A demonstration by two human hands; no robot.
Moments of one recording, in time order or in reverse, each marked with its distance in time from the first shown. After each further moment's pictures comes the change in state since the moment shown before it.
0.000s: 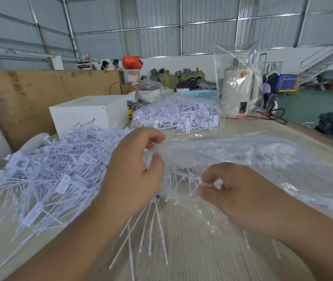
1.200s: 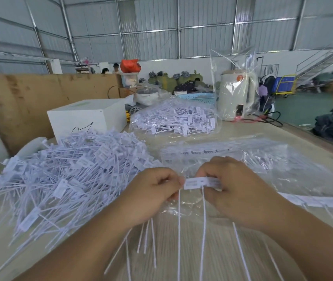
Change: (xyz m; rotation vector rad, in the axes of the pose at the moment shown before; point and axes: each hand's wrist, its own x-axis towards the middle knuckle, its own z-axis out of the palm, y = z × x) left_hand -0.009 -0.018 0.025 -0.325 -0.515 -0.395; right_hand 0.016 0.012 0.001 -0.104 0.134 -0.302
